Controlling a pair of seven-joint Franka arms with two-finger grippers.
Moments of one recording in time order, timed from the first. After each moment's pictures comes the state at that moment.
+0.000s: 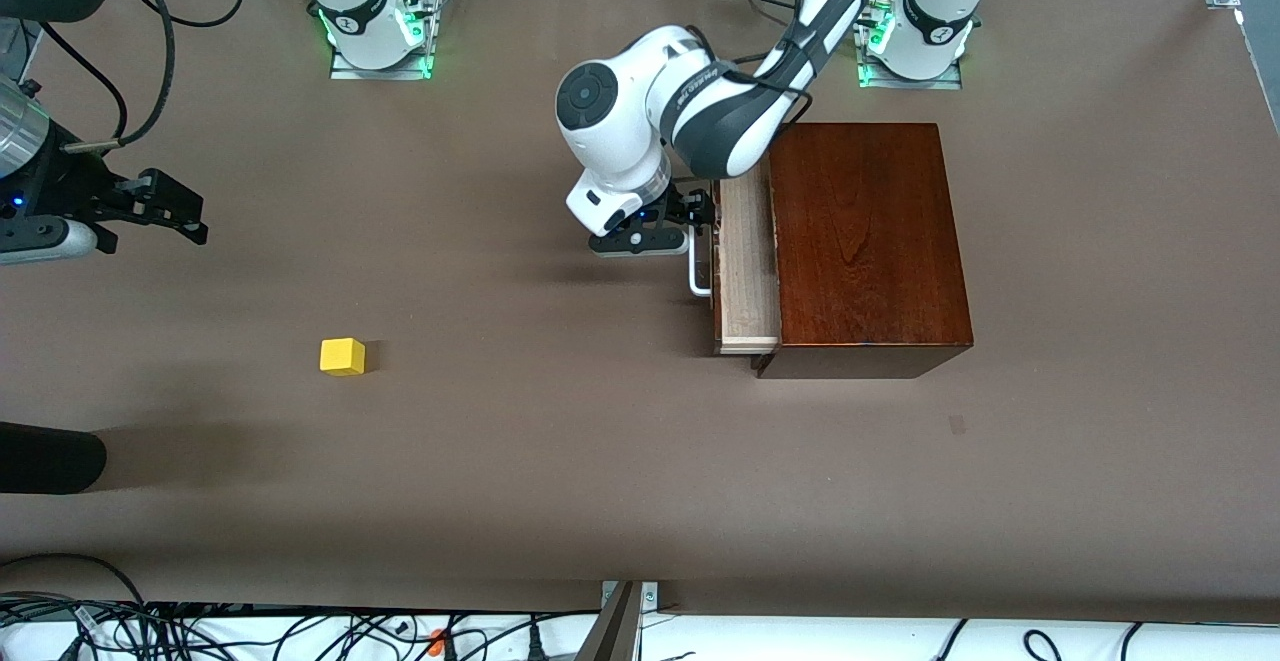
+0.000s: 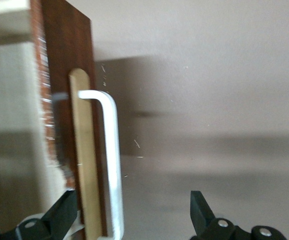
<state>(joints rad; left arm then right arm) -0.78 0.65 -0.08 -1.27 0.18 1.71 -0.87 0.18 0.13 -0.14 -1.52 0.02 1.70 -0.08</state>
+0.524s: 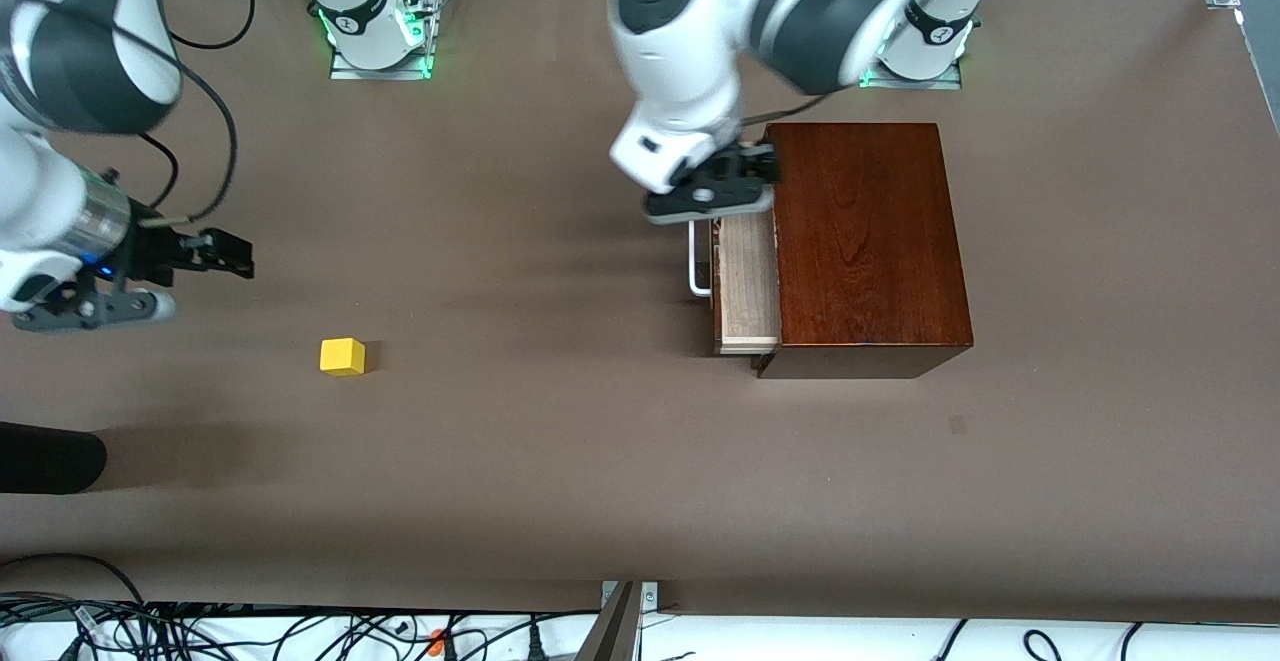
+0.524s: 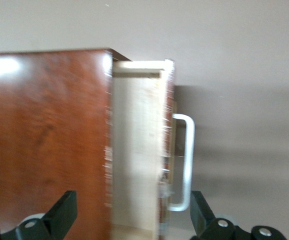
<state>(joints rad) -0.65 0.45 -0.06 -1.22 0.17 1.49 -0.75 0.18 0.28 -0.14 -1.52 0.02 1.70 -0.08</state>
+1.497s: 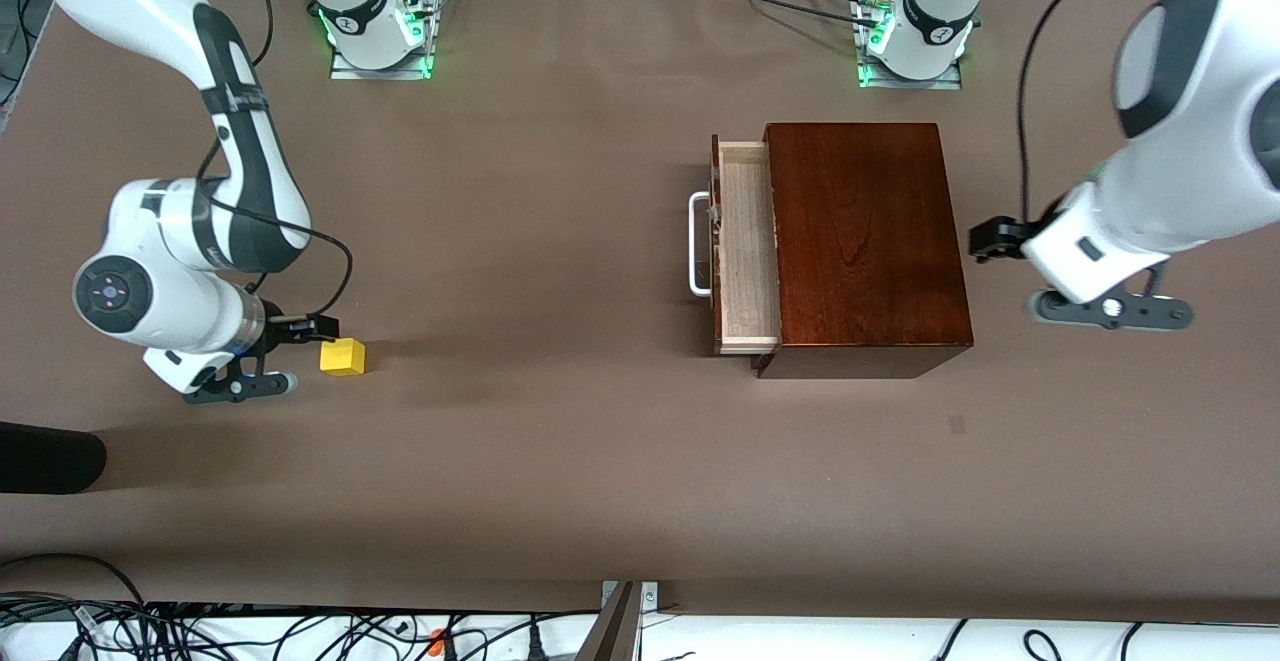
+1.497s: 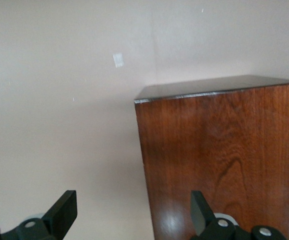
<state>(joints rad) -0.20 0.32 0.06 -1.30 0.04 1.47 -0.03 0.18 0.54 -0.14 -1.66 0.02 2.08 -0.08</state>
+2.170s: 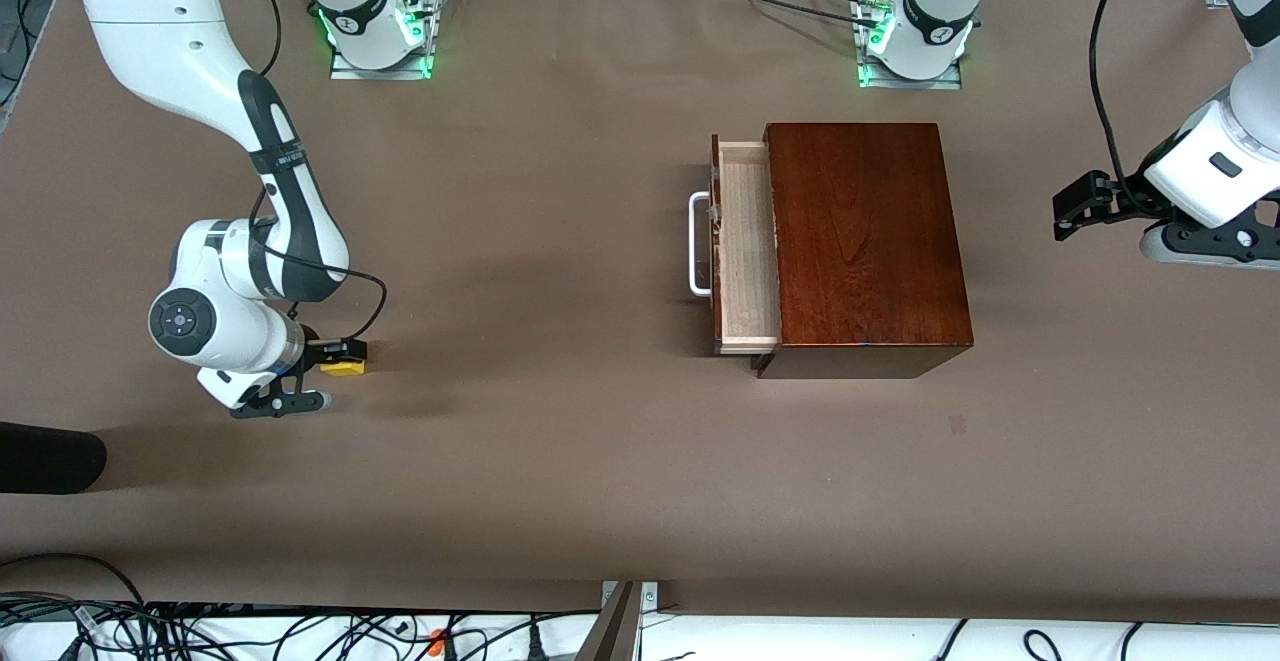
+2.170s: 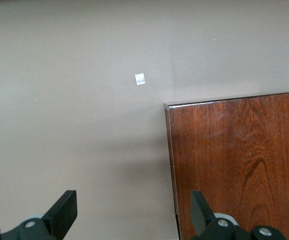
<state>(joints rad) -0.13 0.09 0.07 -1.57 0.04 1.65 0.02 0.18 0.66 -0.13 -1.67 0.07 2.23 -0.08</state>
